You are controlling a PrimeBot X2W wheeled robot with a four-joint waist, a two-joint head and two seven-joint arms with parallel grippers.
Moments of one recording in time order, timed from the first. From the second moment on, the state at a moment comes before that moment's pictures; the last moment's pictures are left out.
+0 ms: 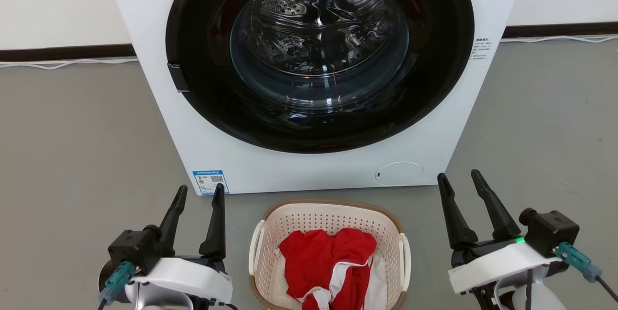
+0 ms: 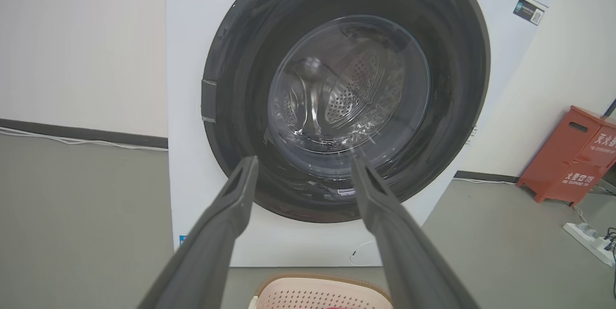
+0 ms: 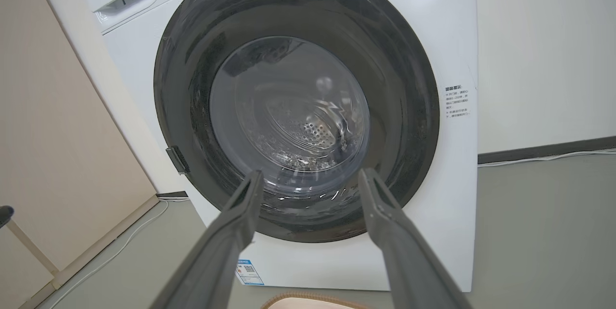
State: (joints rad) left arm -0.05 0.04 -0.10 0.14 -0.32 -0.05 -0.21; right arm -0.11 -0.12 0.13 0.20 0.38 0.12 -0.21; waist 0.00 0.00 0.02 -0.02
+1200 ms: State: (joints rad) left arm -0.05 0.04 -0.10 0.12 -0.17 -0.04 -0.26; right arm -0.11 -0.12 0.12 0.20 0.21 0.12 -0.25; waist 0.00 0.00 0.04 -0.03
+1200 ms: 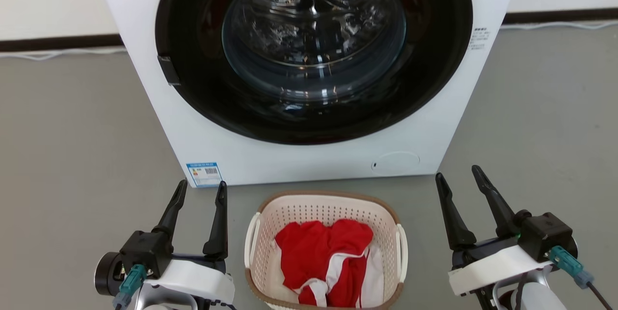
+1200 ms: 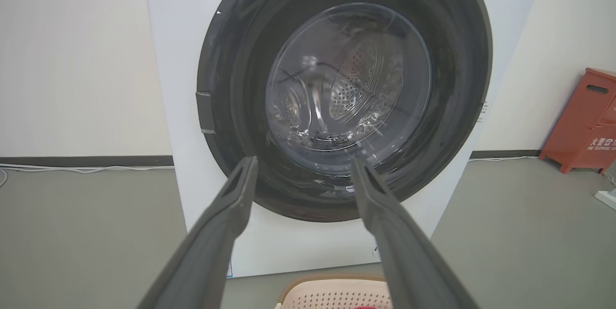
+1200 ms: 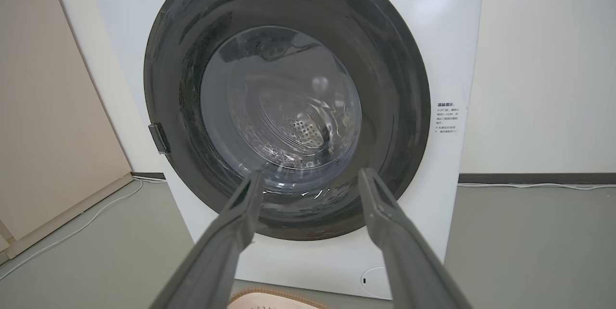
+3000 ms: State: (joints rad) left arm -0.72 0.12 0.05 1.04 -0.21 -0.12 -0.26; right arm -0.36 -0.09 0.10 0.13 0.27 0.12 -0.25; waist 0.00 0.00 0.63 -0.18
